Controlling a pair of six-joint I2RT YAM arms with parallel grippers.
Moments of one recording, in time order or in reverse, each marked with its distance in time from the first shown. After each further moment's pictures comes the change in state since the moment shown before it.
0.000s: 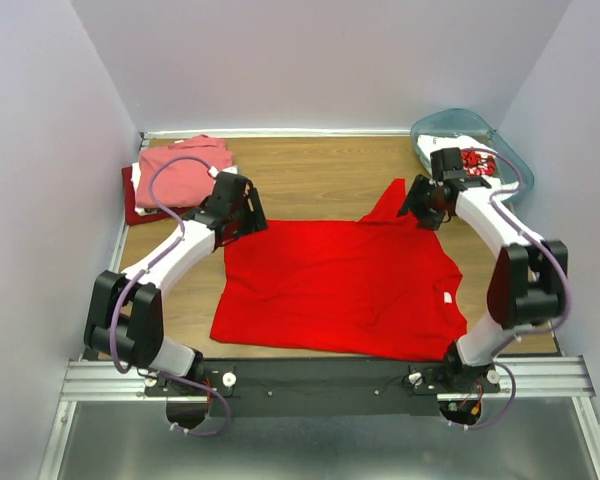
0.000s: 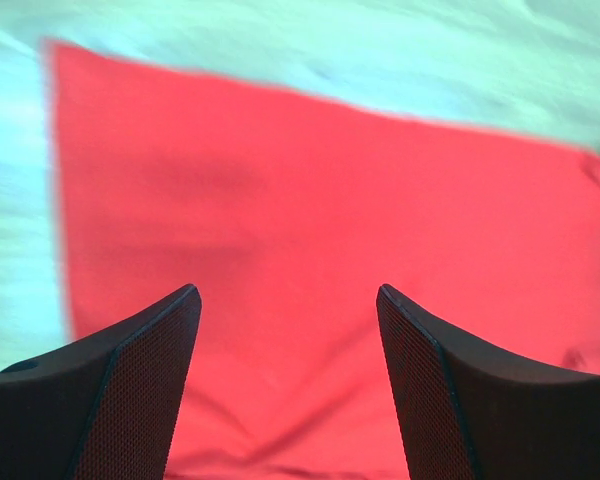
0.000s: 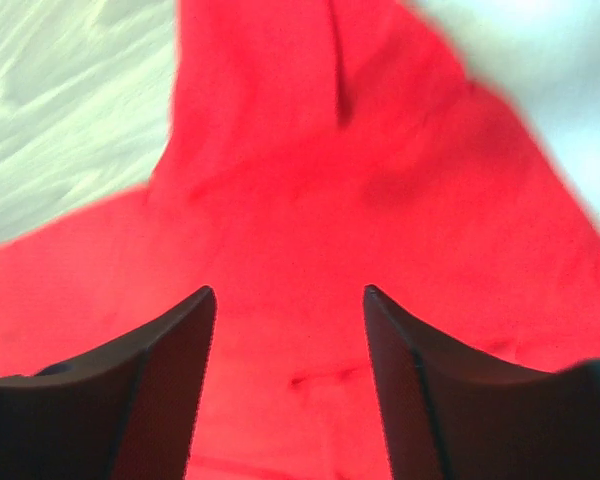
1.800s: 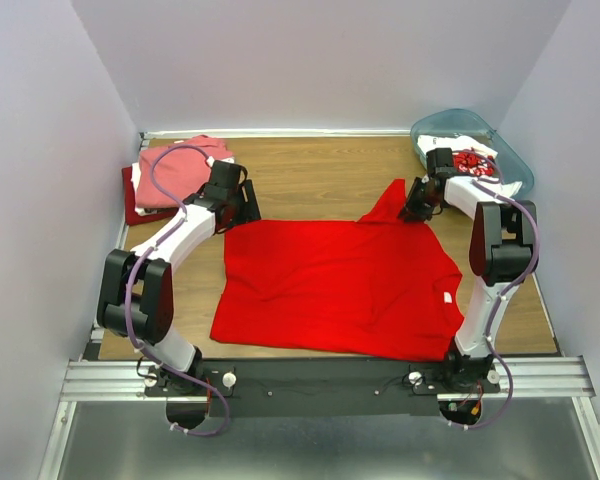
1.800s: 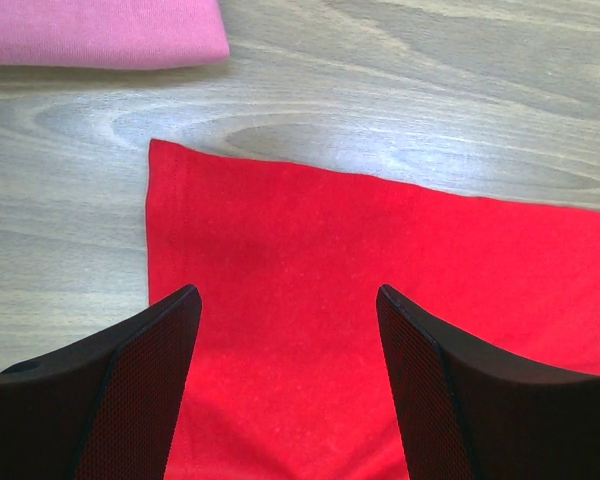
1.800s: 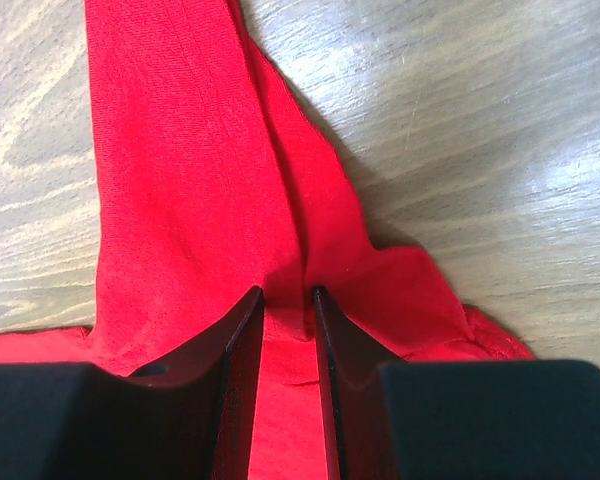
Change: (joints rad) left arm 0.122 0.154 0.127 -0.012 -0.008 0.123; right arm -0.073 0.435 0.197 0.150 -0.095 -0.104
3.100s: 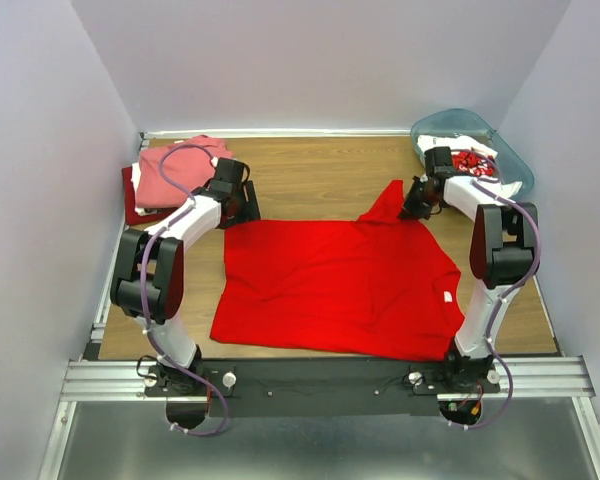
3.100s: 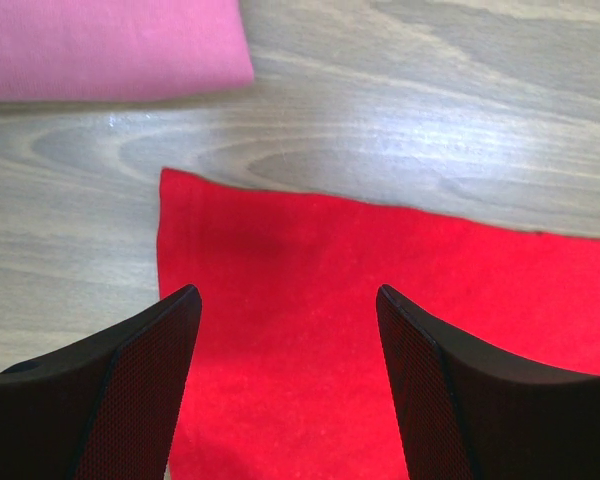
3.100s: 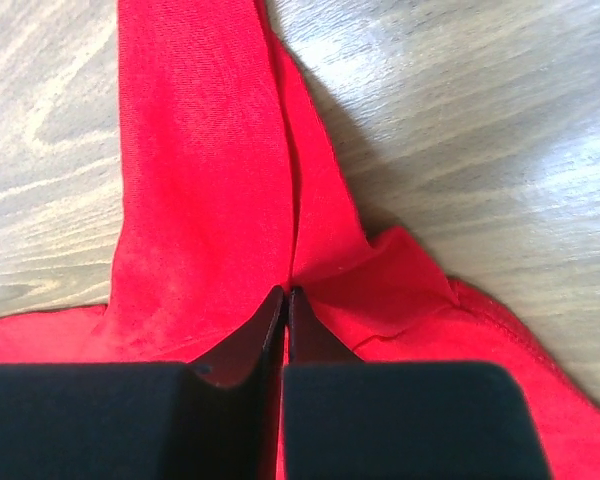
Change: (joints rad) left arm 0.019 0.140 0.068 -0.008 -0.012 0.031; right arm 0.011 -0.029 -0.008 -0.013 -0.013 0.020
